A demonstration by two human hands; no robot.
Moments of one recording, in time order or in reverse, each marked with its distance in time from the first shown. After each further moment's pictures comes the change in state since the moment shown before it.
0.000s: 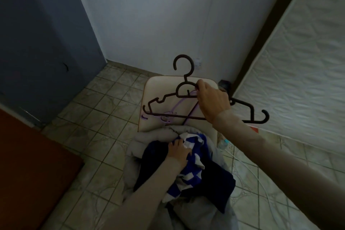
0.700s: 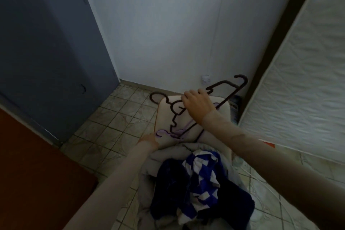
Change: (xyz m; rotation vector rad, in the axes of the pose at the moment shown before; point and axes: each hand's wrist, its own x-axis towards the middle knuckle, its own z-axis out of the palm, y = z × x) left_hand -0.030 -0.122 -0.103 -0.379 0.053 -0.471; right_hand 0.056 -0.049 -0.006 -0.414 0.079 -0.349
